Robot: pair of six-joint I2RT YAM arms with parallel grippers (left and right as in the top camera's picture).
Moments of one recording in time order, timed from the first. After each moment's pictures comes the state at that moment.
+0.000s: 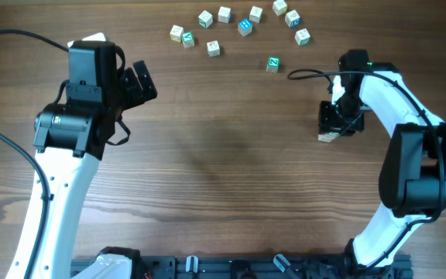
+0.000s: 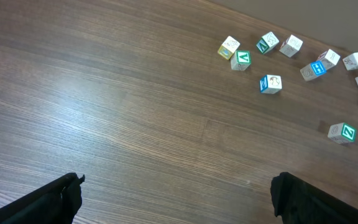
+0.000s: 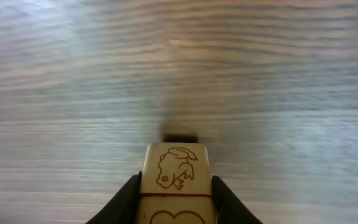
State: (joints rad) left arm -0.14 1.30 1.36 -0.89 -0.18 -0.42; right arm 0.00 1.96 1.34 -1.01 -0.11 0.13
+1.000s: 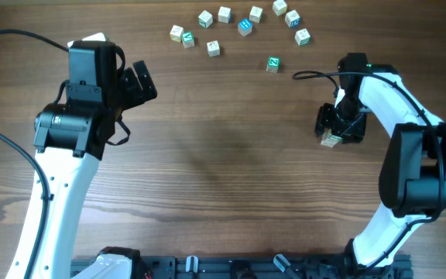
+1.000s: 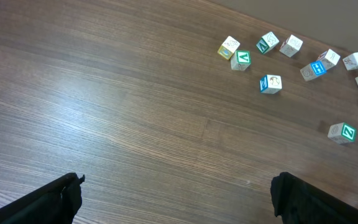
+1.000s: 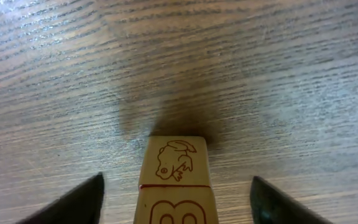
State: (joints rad) left arm -0.14 1.30 1.36 -0.89 -0.18 -0.42; right arm 0.00 1.96 1.32 -1.05 -0.04 0.27
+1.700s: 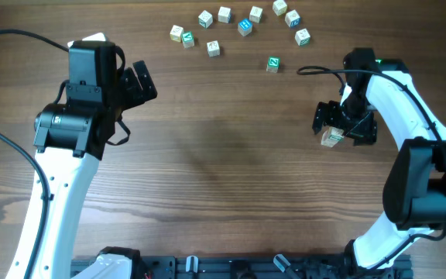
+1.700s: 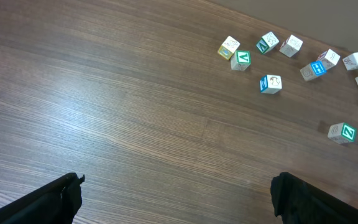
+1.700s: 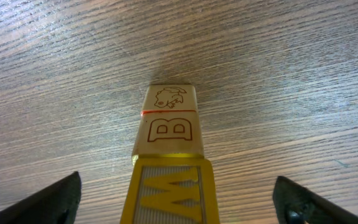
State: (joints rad) left arm -0.14 1.30 1.36 -0.89 -0.18 -0.42; right arm 0.00 1.88 1.36 -1.17 -0.04 0.29
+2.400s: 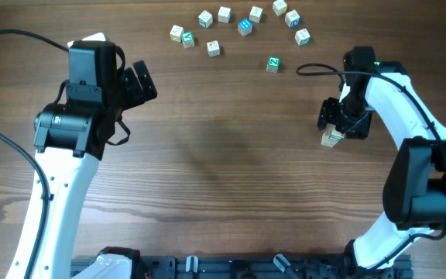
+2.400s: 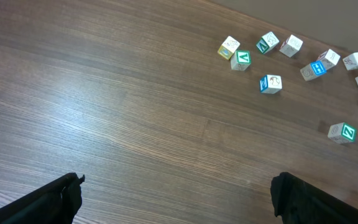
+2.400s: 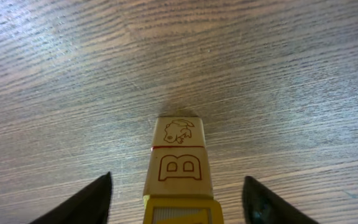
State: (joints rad) left arm -0.14 1.30 1.36 -0.89 -0.18 -0.42; right arm 0.00 1.88 1.33 -1.07 -0.04 0.29
